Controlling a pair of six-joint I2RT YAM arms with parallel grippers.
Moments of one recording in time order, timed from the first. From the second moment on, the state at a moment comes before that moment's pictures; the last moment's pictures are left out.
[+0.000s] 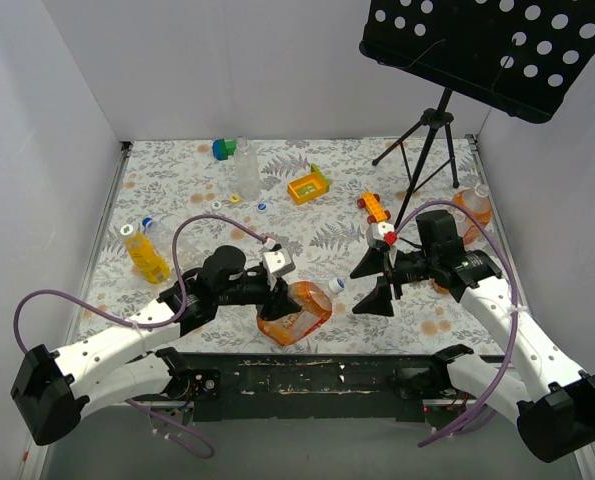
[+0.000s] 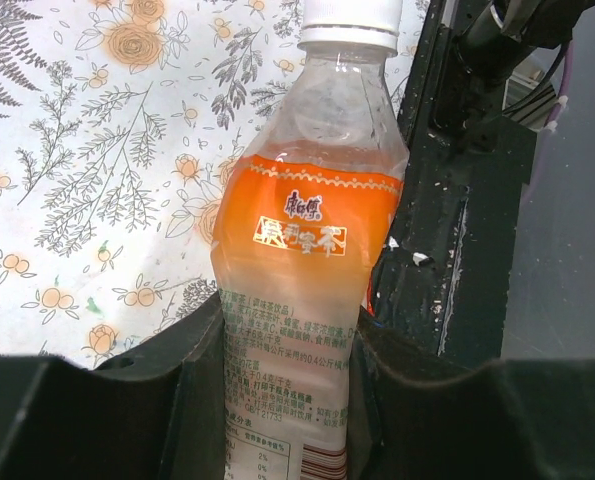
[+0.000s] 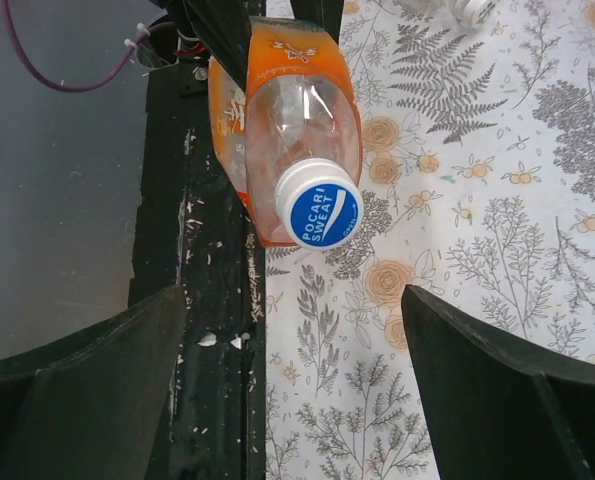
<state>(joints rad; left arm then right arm) -0.84 0.94 0.61 -0.10 0.49 -0.03 0.40 0.95 0.82 -0.67 -1.11 -0.52</state>
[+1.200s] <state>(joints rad) -0.85 0.85 0.53 -0.02 0.40 -0.04 0.40 0.97 0.76 -0.54 -1.24 -0.37</state>
